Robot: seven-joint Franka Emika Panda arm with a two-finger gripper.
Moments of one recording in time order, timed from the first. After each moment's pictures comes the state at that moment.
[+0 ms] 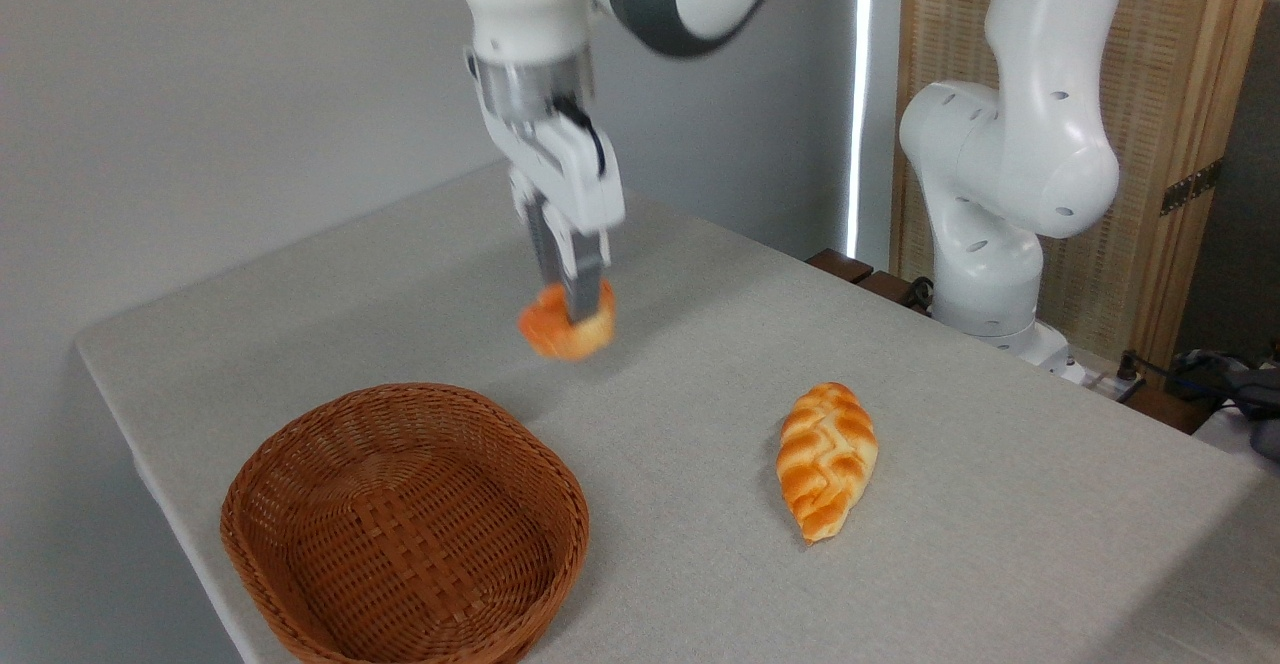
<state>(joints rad) -0.28 -0.28 0.03 -2.13 -0.12 1.88 0.74</state>
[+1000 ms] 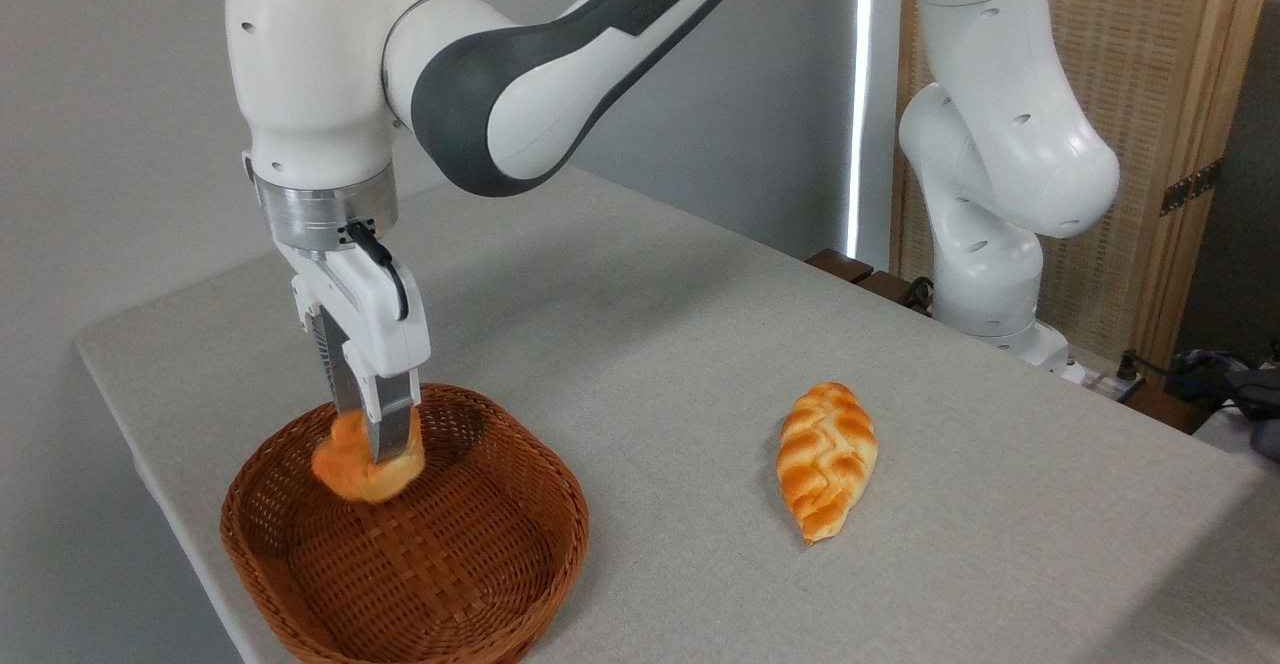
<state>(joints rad) -0.27 0.26 0.13 -1.63 -0.21 2.01 0.73</state>
